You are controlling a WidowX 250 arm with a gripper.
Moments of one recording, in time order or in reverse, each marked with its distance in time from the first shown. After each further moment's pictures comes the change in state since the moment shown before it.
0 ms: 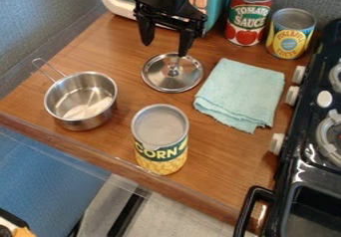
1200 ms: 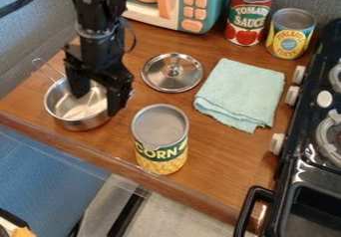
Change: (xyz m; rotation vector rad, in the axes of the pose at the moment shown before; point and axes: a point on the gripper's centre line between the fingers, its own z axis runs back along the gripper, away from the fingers) arm -0.123 0.046 -0.011 -0.003 0.099 -0.174
